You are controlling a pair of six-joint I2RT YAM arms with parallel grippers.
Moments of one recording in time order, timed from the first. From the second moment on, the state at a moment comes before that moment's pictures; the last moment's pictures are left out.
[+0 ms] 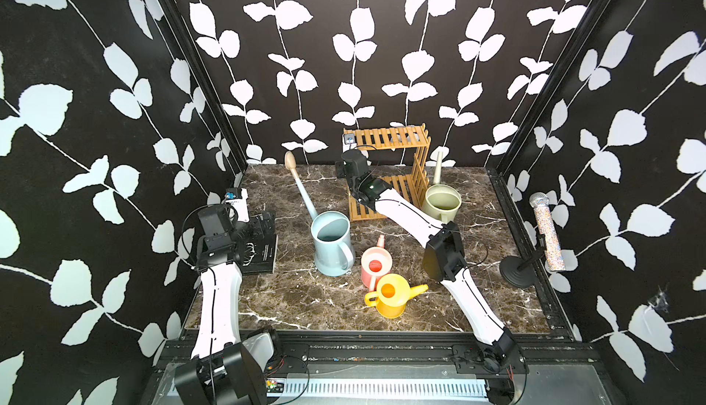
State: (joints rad) left arm 0.34 1.03 0.81 -0.30 0.43 0.05; right arm 0.76 2.52 2.48 -0.14 0.46 0.12
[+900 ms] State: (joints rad) left arm 0.34 1.03 0.80 -0.29 0.43 0.05; right arm 0.75 2.59 2.58 -0.14 0.51 0.18
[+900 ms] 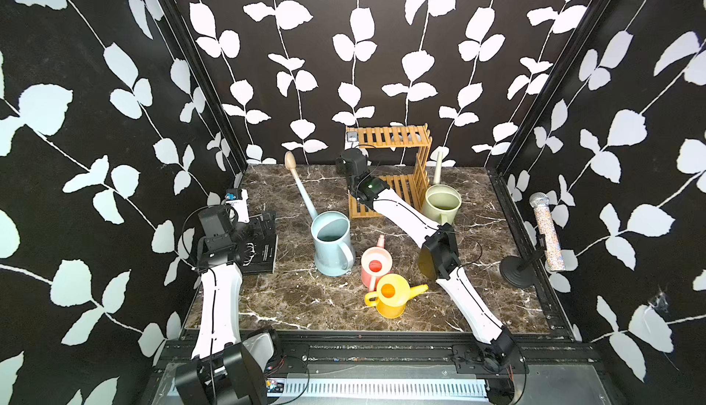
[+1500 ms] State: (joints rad) left arm 0.34 1.03 0.80 -0.28 0.44 0.04; right arm 0.75 2.05 1.83 0.02 0.50 0.25
